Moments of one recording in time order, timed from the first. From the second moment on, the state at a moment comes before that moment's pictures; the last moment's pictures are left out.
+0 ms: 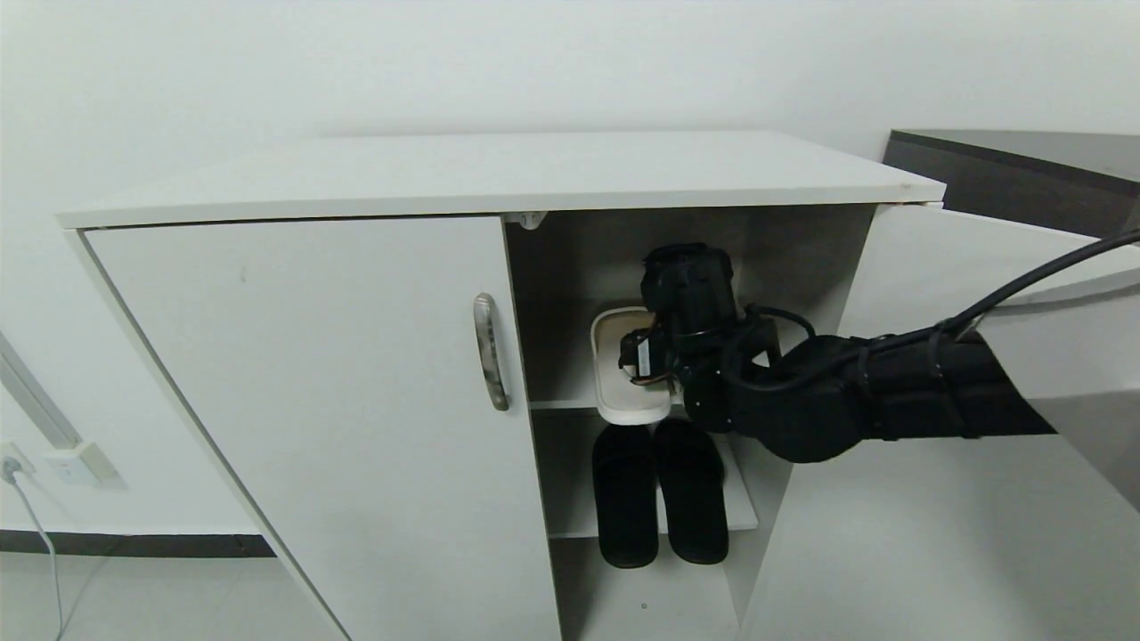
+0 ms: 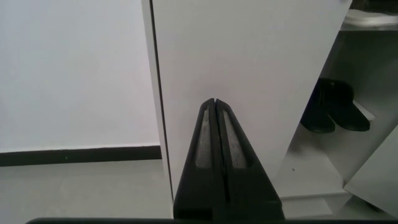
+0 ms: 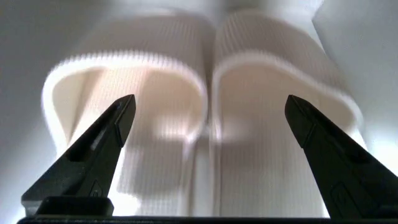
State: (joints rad) left arm 0.00 0.00 0.00 0.00 0.01 -0.02; right arm 0.78 2.11 -1.53 -0.27 -0.70 0.18
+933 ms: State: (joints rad) left arm 0.00 0.00 0.00 0.00 0.01 -0.02; right arm 0.97 1.67 -0.76 -0.70 -0.57 0.16
